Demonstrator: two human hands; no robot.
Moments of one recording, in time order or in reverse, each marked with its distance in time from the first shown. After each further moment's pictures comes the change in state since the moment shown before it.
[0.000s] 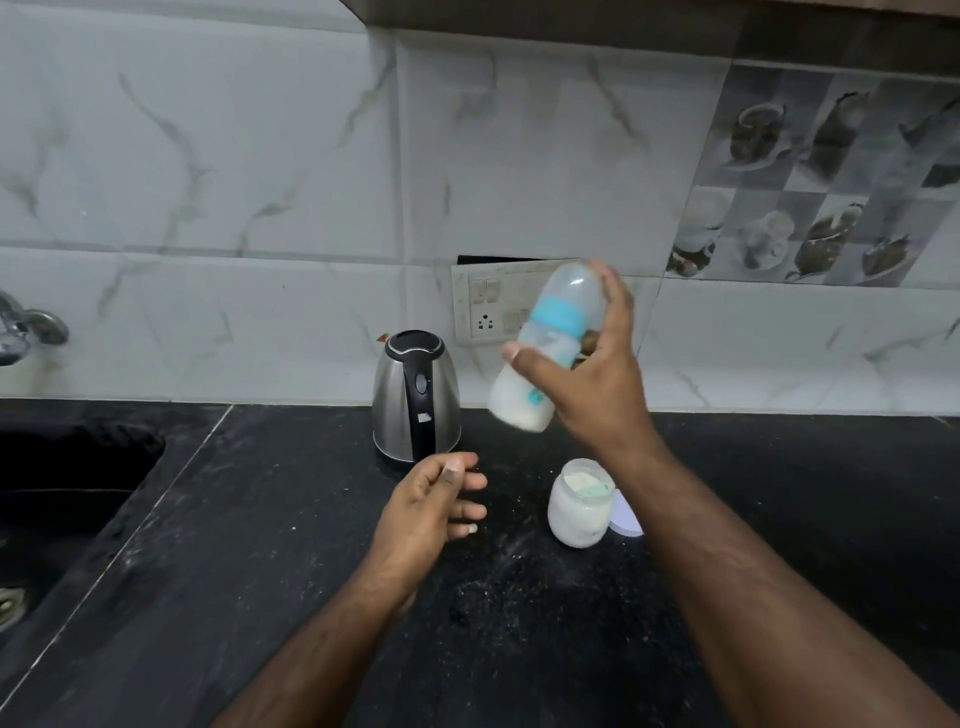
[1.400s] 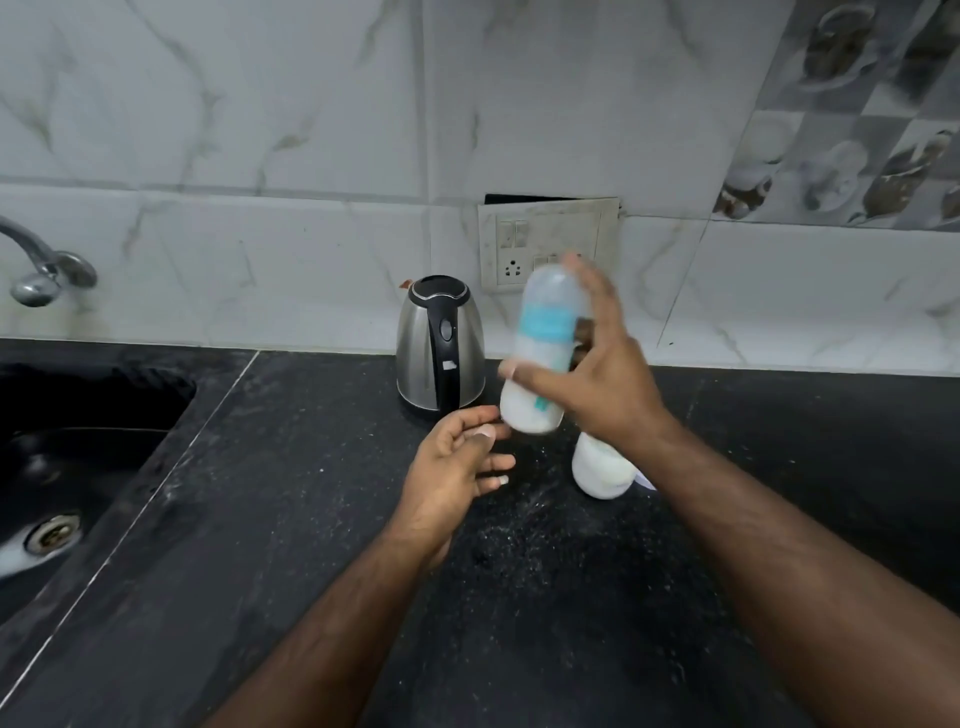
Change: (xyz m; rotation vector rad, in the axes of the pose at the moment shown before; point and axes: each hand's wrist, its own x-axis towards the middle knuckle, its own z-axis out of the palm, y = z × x) left_hand 0.001 -0.016 0.001 -0.059 0.028 -0.033; right_hand -0.019 0.019 0.012 -0.112 -0.141 -0.014
